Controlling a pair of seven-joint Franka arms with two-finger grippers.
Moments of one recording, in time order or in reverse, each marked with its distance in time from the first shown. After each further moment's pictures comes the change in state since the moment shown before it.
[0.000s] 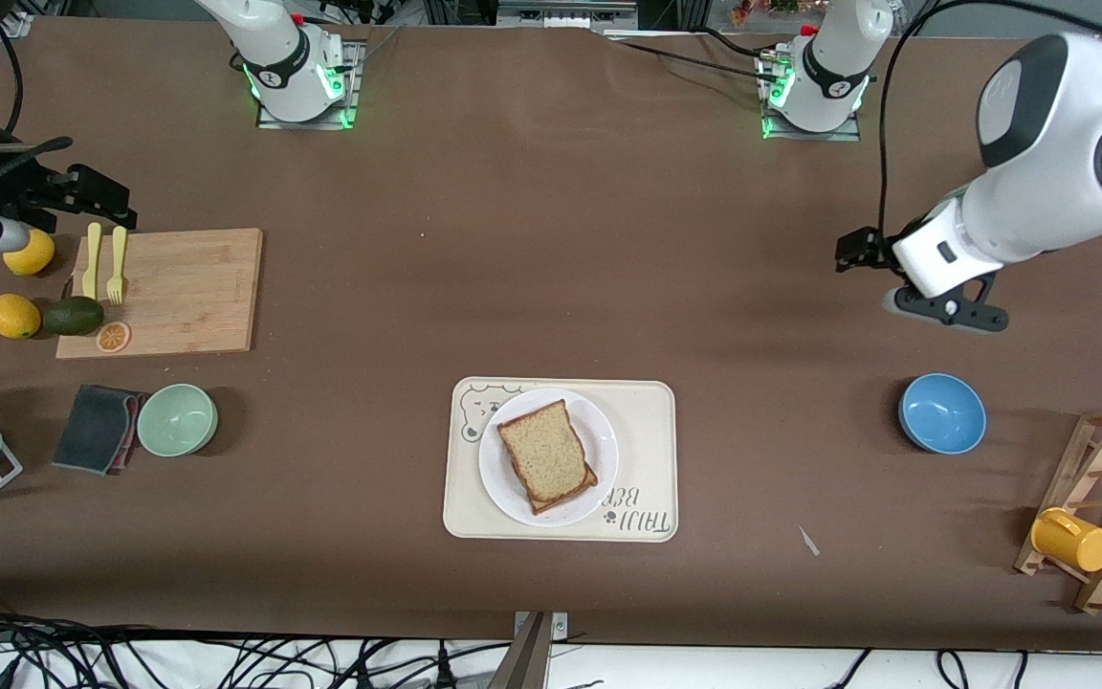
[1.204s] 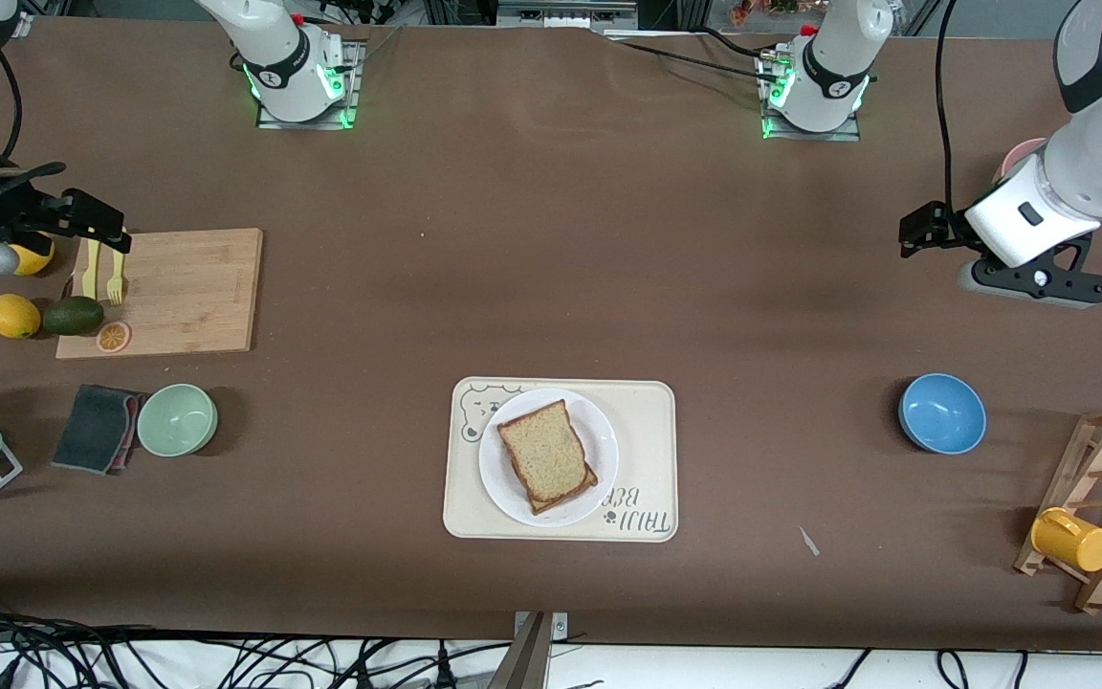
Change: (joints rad) left arm 0.034 -0.006 0.015 0.114 0.078 -0.096 -0.005; right arm -0.001 0.034 -0.006 0.014 0.000 0.059 0.000
